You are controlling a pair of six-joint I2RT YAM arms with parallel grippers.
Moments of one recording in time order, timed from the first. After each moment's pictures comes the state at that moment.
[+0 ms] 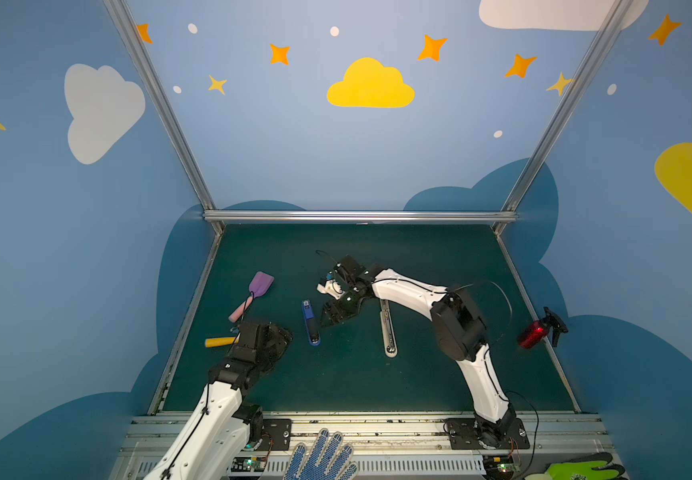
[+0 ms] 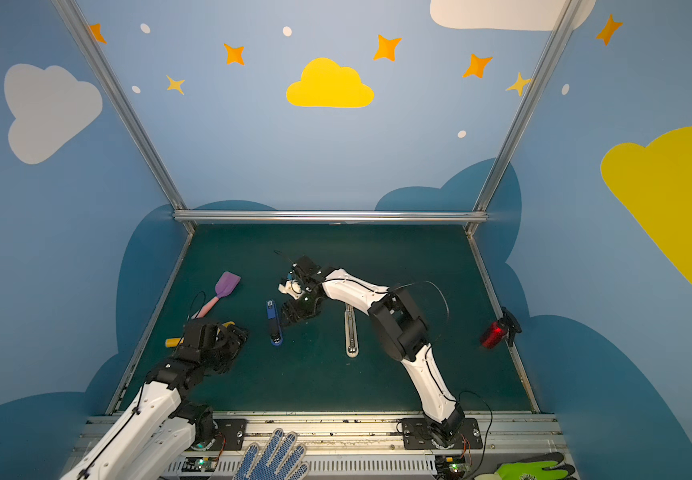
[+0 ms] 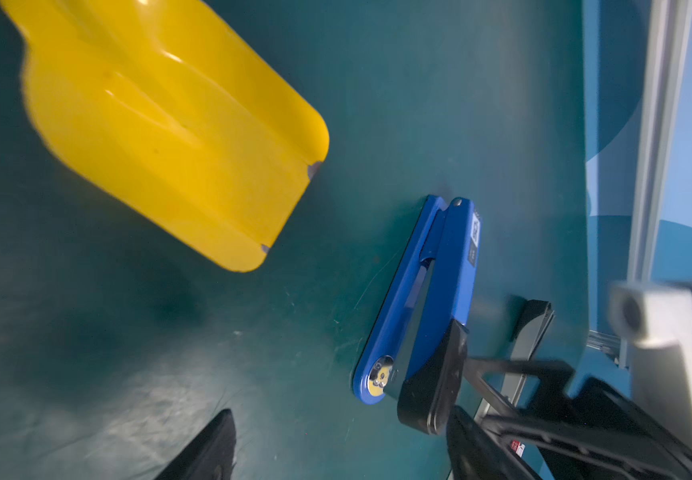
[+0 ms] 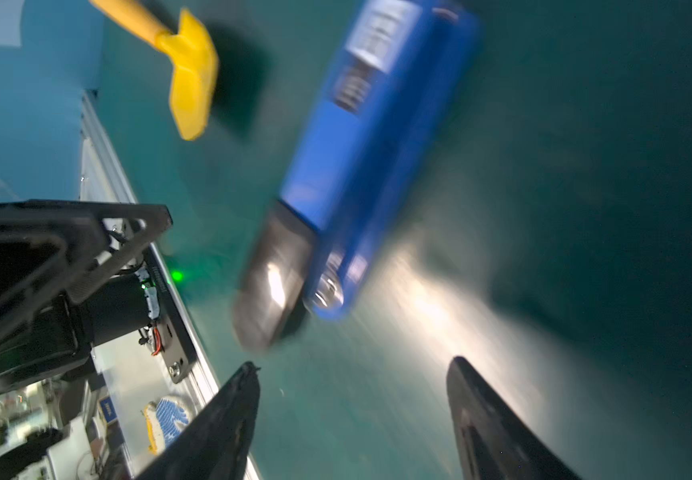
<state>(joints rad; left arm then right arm) -0.20 0.78 0.39 -0.49 0.09 -1.15 0.81 2.14 1.67 -0.72 -0.58 0.21</state>
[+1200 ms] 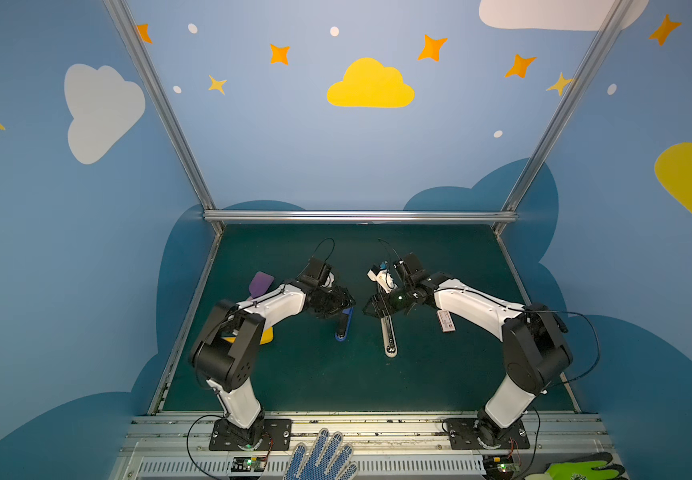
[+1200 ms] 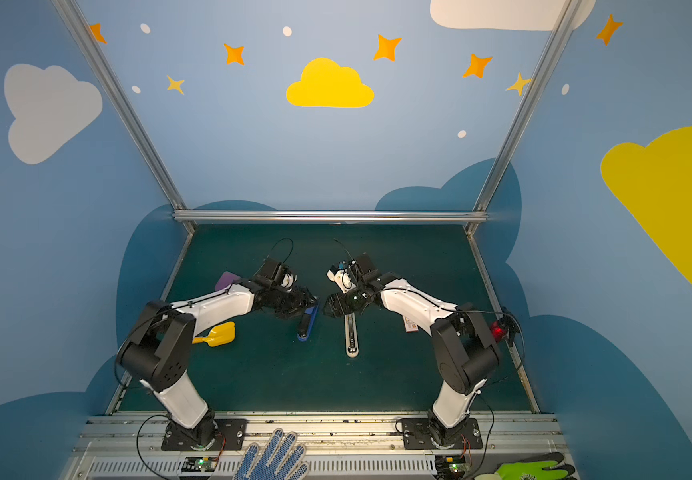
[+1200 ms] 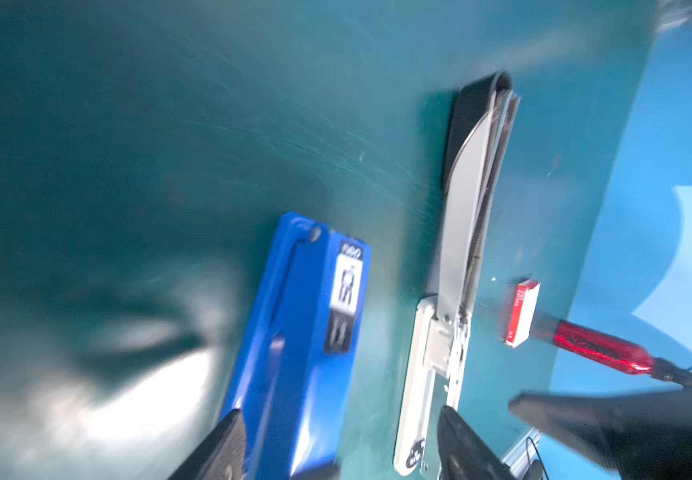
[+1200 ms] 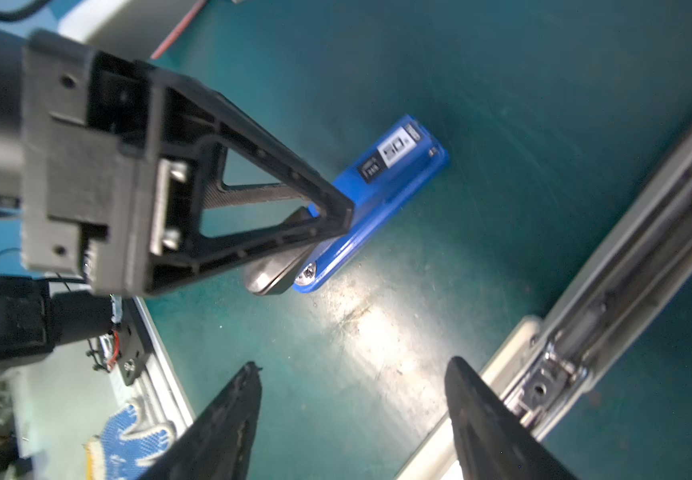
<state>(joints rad) -0.40 1.66 0.99 -0.33 0.41 -0.77 0.62 1.72 1.18 -0.46 -0.52 0.10</state>
